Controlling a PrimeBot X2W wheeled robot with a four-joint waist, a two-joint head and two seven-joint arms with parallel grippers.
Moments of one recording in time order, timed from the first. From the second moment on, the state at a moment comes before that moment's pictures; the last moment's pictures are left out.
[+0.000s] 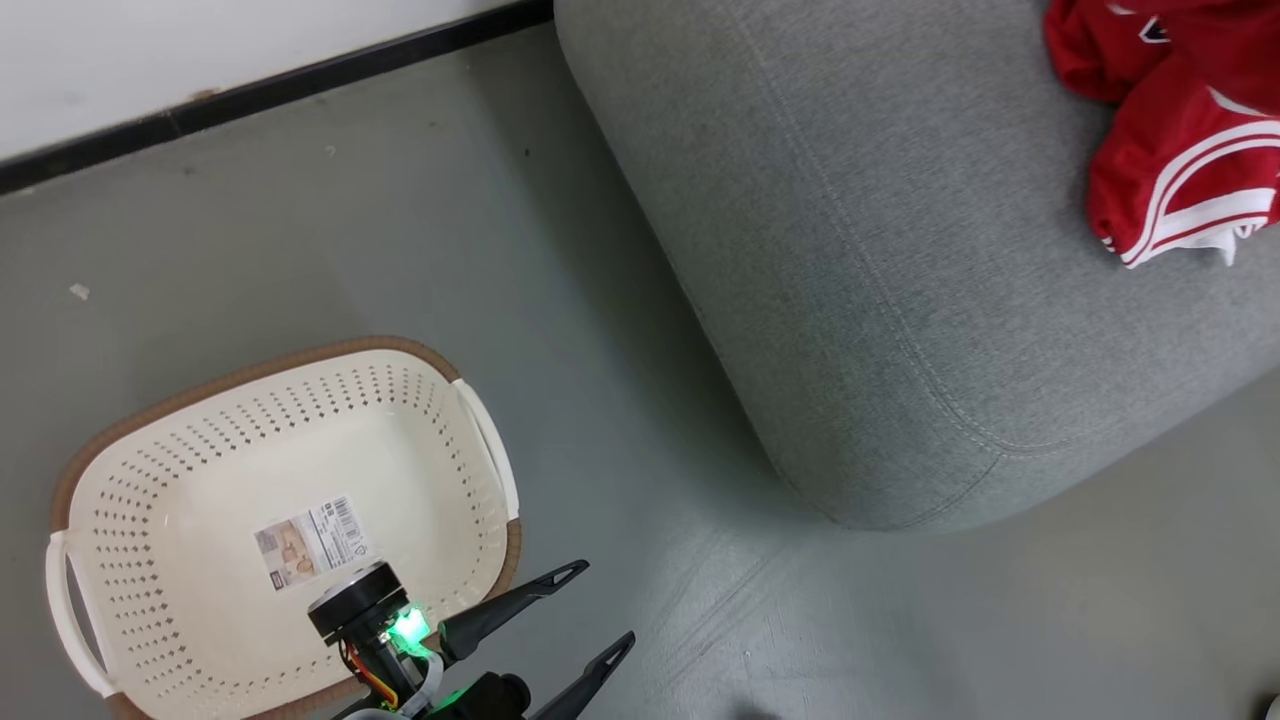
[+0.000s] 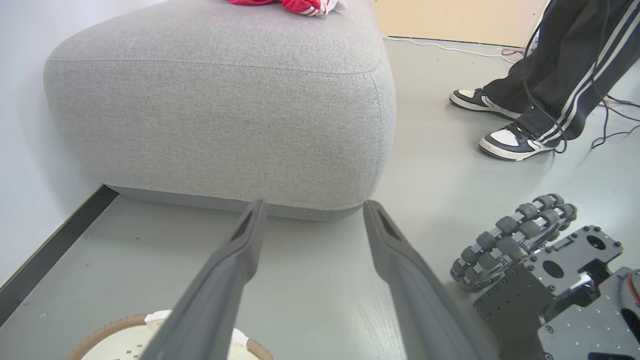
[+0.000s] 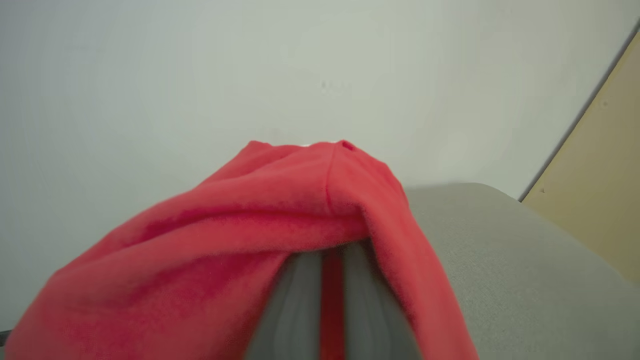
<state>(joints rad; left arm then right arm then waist) -0.24 0.37 -0.73 0.04 -0.04 -0.13 -0.26 -1.08 -0.36 -0.03 0.71 0.17 0.13 -0.21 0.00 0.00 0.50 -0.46</state>
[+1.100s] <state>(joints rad) -0.30 0.39 -0.70 -0.05 -0.02 -0.12 -0.26 -1.24 -0.41 -0.57 1.05 0.02 0.13 -0.25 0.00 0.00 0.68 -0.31</state>
